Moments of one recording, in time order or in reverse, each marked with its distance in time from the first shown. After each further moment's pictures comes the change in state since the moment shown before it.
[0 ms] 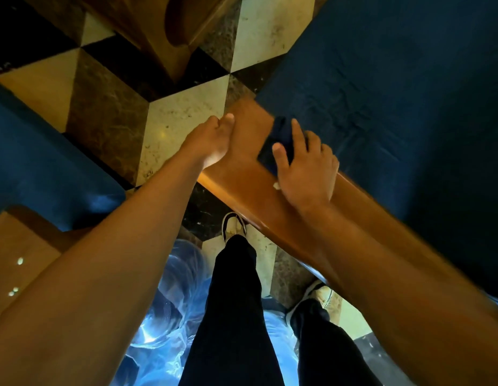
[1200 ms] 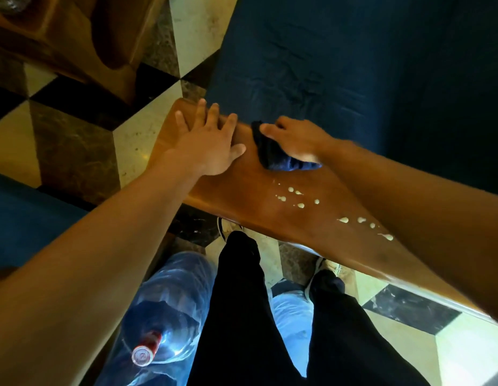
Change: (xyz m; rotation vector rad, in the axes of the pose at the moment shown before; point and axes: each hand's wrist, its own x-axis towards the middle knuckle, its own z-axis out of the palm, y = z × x) left_hand -0.026 0.073 0.045 0.939 -0.132 0.502; right_hand 0.037 0.088 -0.040 0.302 -0.506 0.087
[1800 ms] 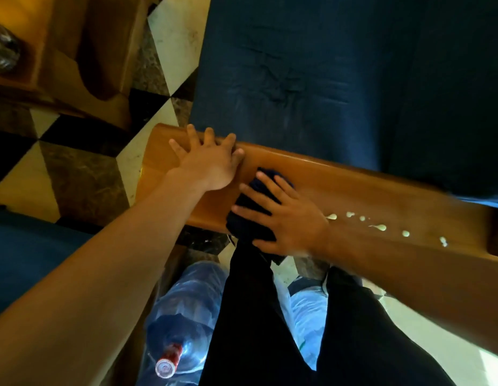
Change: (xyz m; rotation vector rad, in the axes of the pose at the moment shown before) left_hand 0.009 0.041 -0.007 -0.019 -0.120 -0.046; right_hand -0.099 0.054 0.110 -0.528 0.332 -0.714
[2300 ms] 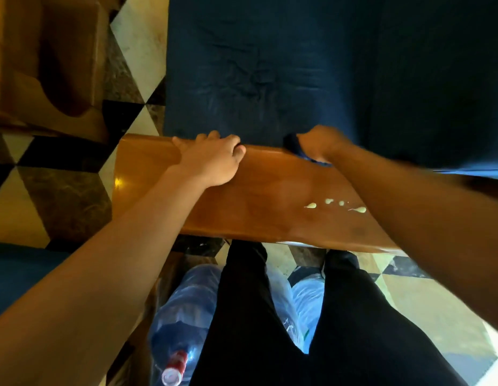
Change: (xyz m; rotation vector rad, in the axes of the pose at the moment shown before) left_hand 0.007 0.052 -0.008 0.097 0.008 0.153; right_hand 0.007 0.132 -0.065 0.551 -0.356 1.153
